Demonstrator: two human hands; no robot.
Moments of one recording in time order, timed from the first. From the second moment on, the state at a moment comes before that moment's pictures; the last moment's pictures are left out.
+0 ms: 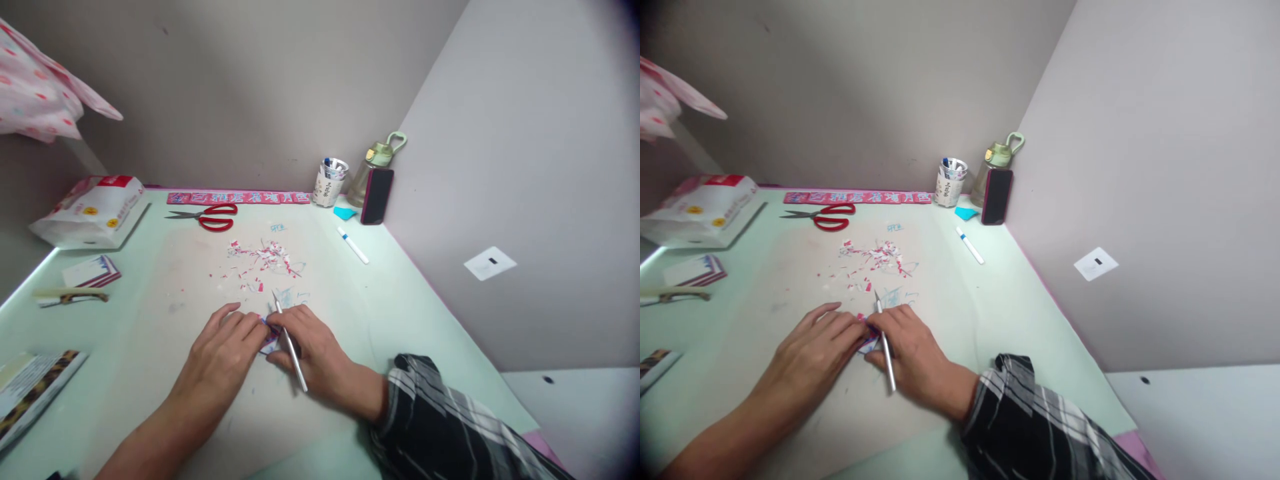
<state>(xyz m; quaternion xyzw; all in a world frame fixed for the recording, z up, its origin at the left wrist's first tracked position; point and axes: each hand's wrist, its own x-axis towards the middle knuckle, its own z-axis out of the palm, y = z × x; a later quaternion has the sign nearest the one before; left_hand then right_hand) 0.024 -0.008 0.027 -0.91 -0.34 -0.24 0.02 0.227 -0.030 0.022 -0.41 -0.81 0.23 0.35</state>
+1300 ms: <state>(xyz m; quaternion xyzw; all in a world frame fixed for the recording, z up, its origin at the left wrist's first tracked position) 0.004 -0.011 0.010 -0.82 -0.49 -0.22 -0.18 0.256 -0.024 0.057 -0.47 -0.77 0.36 0.23</state>
